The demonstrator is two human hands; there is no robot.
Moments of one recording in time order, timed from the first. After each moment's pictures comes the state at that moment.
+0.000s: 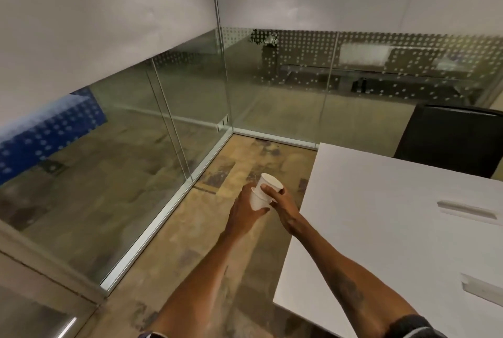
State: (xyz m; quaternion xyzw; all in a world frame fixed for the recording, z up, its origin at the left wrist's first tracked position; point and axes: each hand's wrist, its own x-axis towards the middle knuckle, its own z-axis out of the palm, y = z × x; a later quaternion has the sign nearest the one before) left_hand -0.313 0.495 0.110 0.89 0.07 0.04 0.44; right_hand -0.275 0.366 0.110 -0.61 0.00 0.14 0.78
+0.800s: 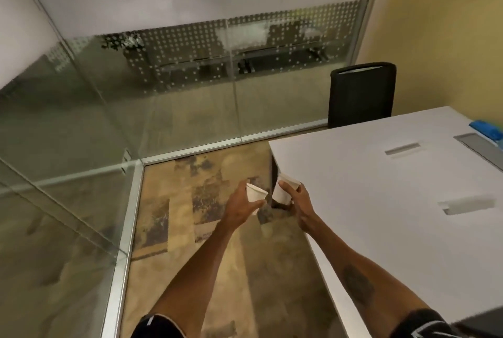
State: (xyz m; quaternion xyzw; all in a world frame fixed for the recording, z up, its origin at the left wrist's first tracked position) left_hand -0.004 0.581 0.087 0.88 -0.18 -0.16 0.41; right_hand -0.084 0.424 0.082 -0.54 0.30 -0.11 0.78
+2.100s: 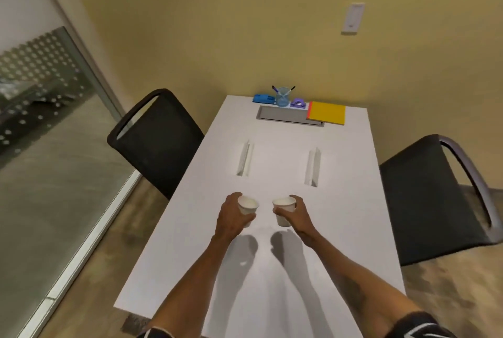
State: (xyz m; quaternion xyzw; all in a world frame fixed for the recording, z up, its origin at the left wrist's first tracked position) left_hand 0.125 0.086 0.050 0.71 -0.57 -0.36 0.22; right_hand -0.073 0.092 0.028 -0.40 0.64 -0.39 0.54
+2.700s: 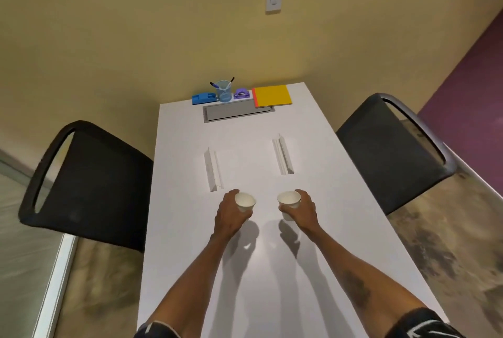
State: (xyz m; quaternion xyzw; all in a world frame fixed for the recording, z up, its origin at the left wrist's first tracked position) left_hand 0.147 -0.034 0.016 0.59 -0.68 -0.41 0.12; right_hand -0.046 0.059 0.011 -0.28 0.82 -0.35 0.36
